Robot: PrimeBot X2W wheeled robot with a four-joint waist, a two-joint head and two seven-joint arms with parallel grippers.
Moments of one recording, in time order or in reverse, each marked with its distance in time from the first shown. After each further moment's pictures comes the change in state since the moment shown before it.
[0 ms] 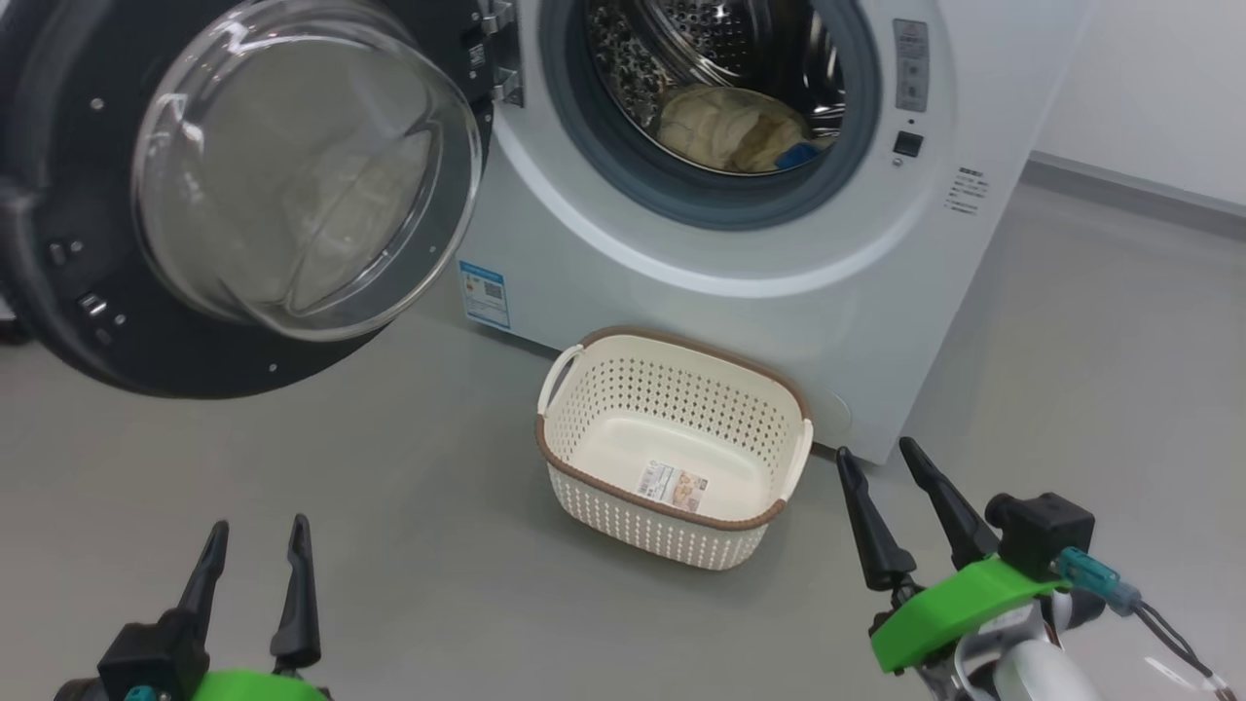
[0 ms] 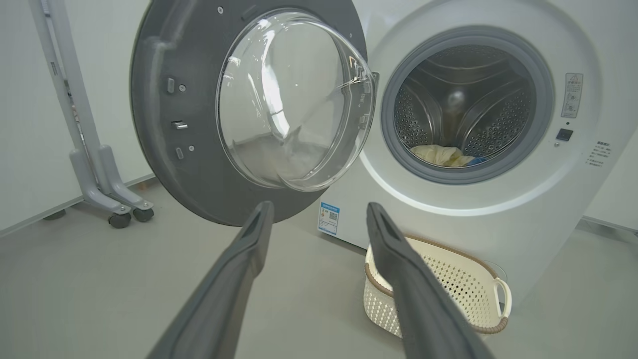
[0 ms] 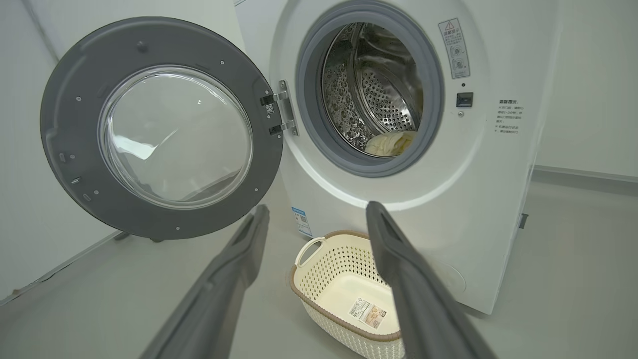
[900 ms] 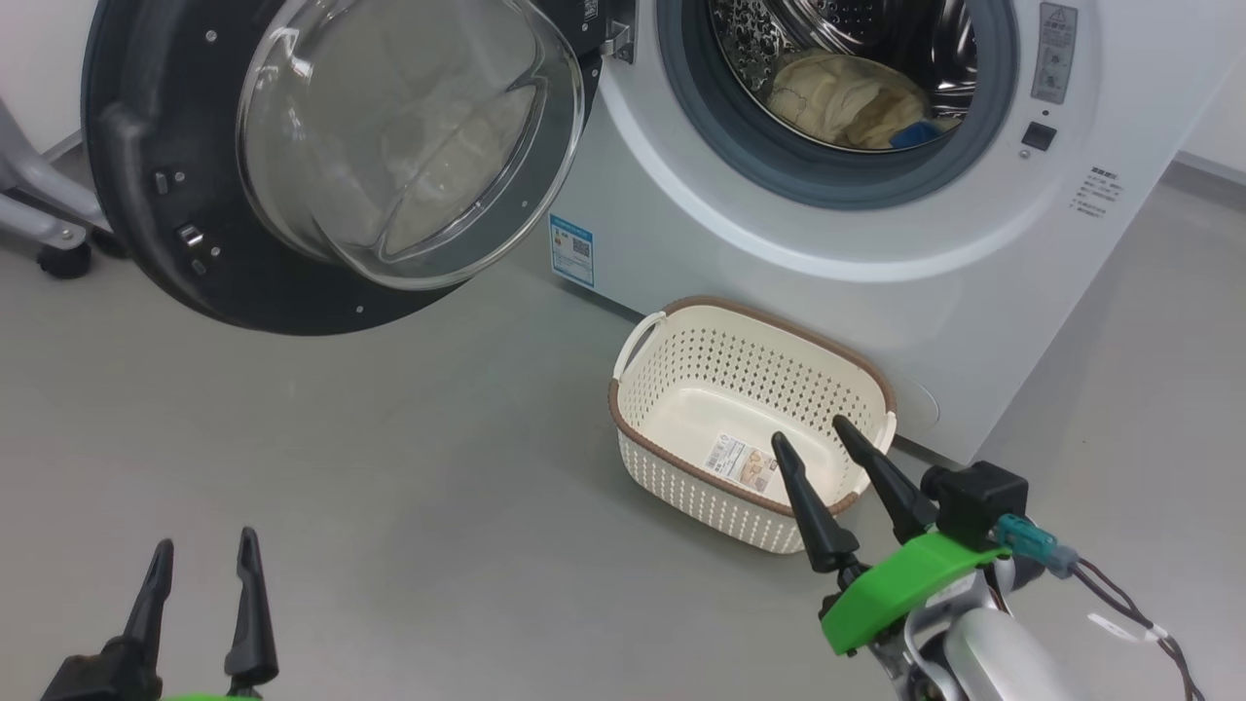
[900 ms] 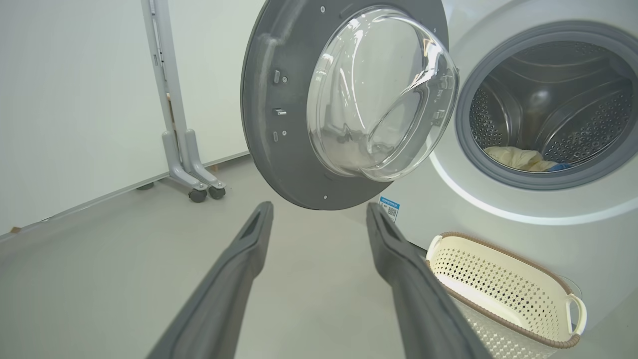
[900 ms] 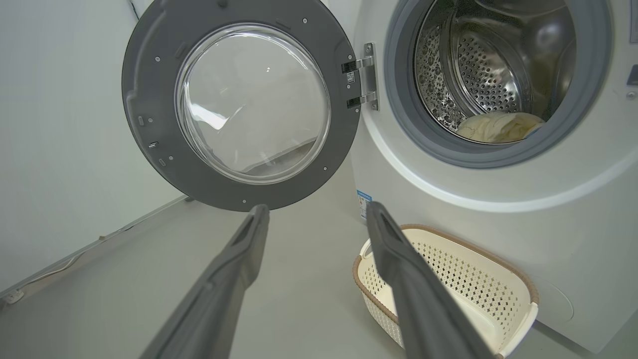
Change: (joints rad) left arm 0.071 0.022 0.058 -0.089 -0.020 0.058 0.003; right arm -0.090 0.000 0.129 0.048 0.033 0.000 0.000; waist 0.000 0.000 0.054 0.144
